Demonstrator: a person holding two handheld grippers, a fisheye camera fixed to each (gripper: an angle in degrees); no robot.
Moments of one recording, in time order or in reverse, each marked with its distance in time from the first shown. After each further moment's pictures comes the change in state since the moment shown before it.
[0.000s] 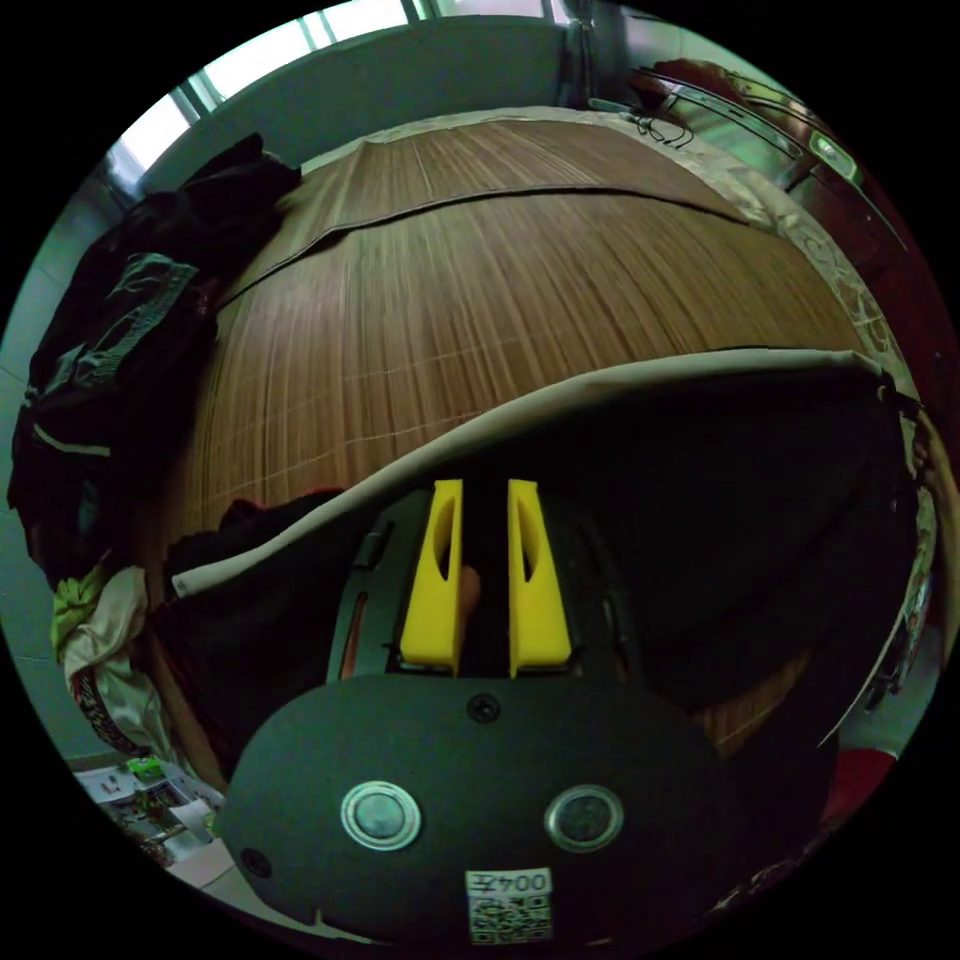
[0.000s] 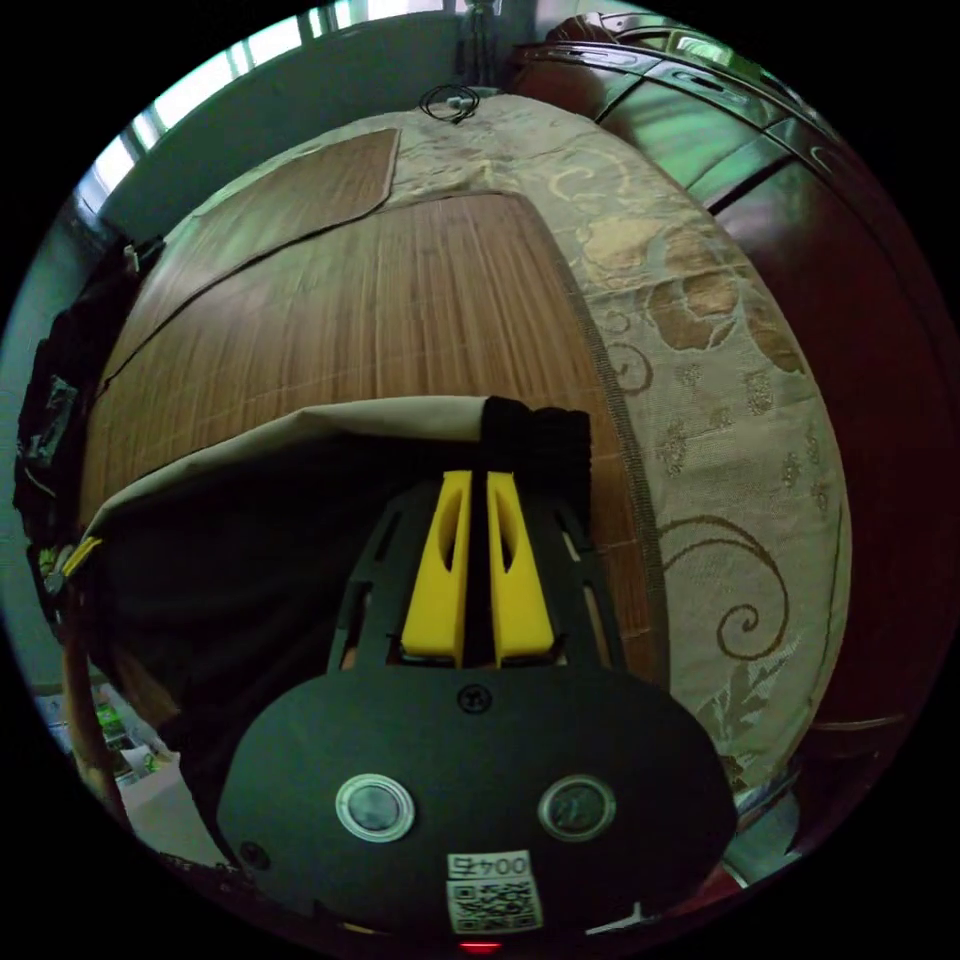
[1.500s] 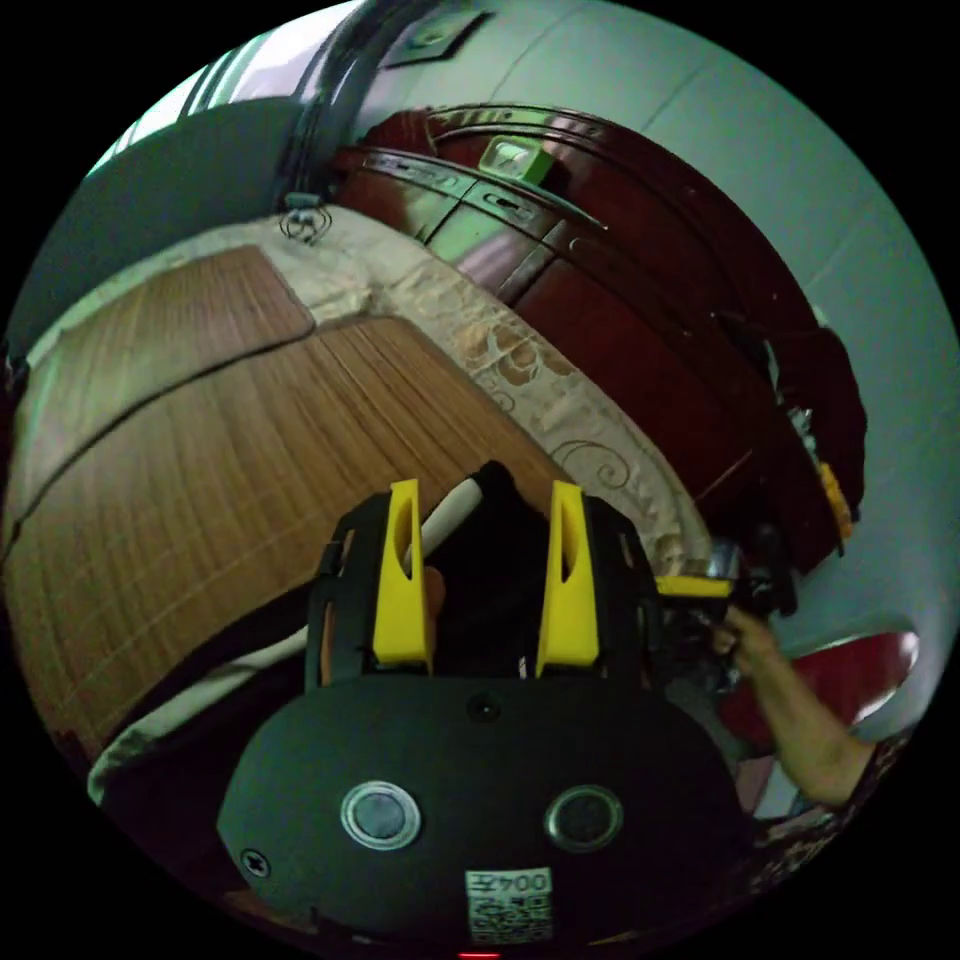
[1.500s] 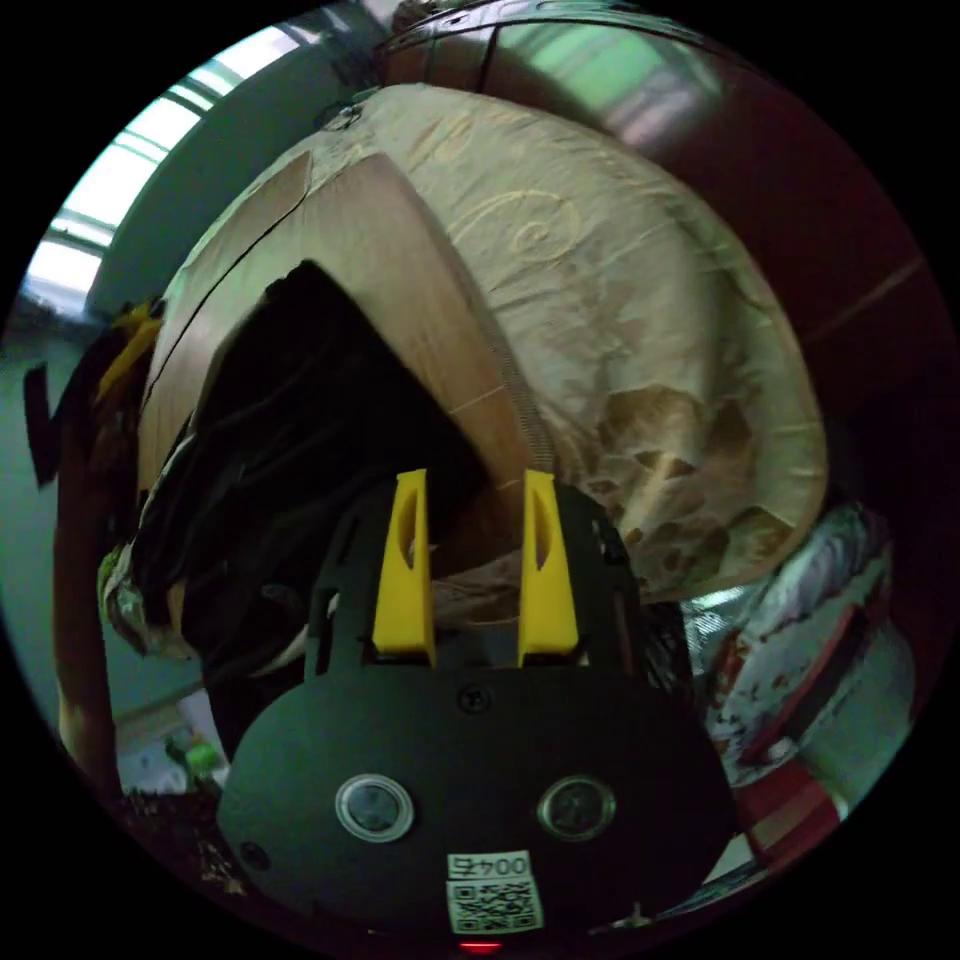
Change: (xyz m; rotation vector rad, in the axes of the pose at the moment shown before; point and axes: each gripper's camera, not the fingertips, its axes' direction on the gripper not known) left arm 0.399 -0.325 -0.289 0.306 0.509 0.383; right arm 0.191 0.245 -0.176 -0.050 -0.055 0.296
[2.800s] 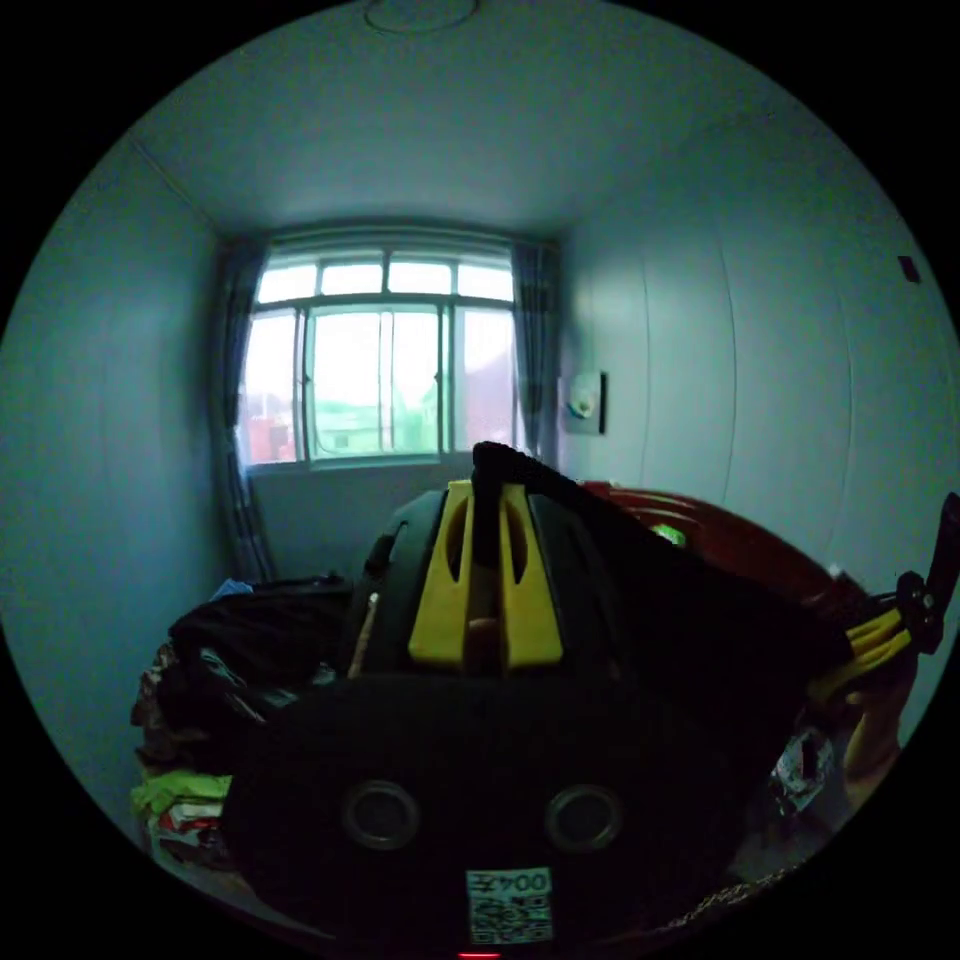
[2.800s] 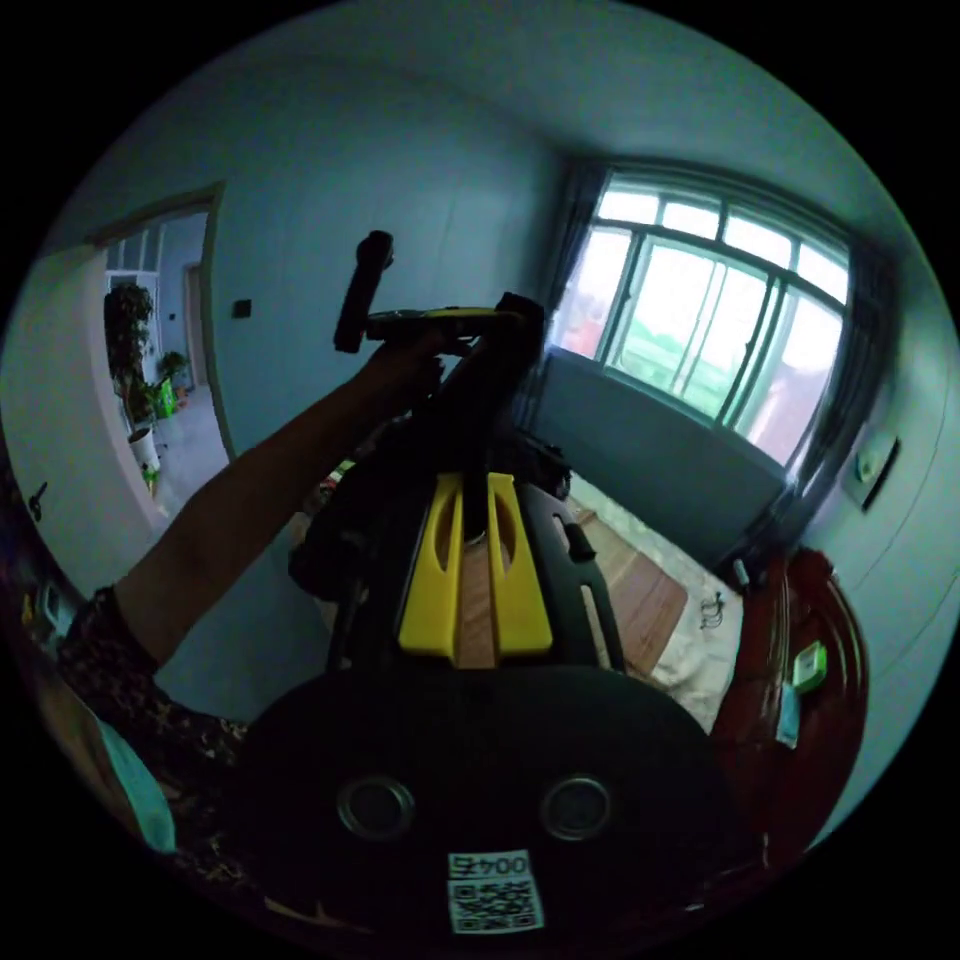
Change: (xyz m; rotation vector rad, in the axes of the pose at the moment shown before) left arm 0.111 -0.031 -1.120 0.695 -0.533 -0.038; right arm -0.425 0.352 -0.689 0.652 -0.391 -1.260
